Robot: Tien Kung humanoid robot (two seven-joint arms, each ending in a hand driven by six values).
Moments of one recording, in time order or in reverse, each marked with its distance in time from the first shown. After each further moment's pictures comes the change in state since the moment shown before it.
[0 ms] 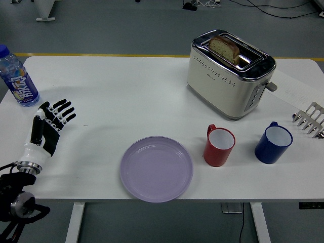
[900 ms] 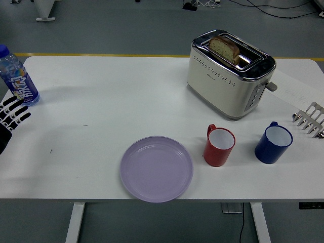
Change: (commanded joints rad) left arm 0.017 0.099 -0.244 0.055 -0.102 -0.141 0.233; right arm -0.018 0.004 -0.011 -0.002 0.018 -0.002 -0.005
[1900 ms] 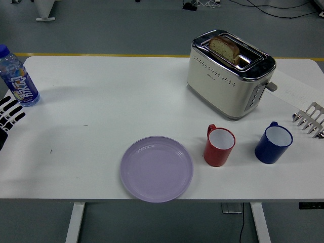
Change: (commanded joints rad) left arm 0.002 -0.014 -0.022 -0.002 -0.003 0.033 -0.010; right arm 0.026 -0.006 0.007 -0.003 -0.011 0.000 -0.003
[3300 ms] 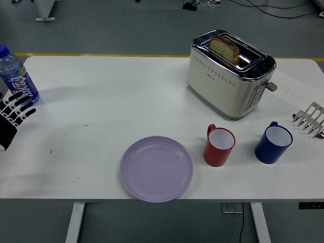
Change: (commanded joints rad) left arm -0.018 0.006 0.052 -0.023 0.019 -0.020 -0.007; right arm -0.012 0.019 -0.009 -0.025 0.046 0.021 0.004
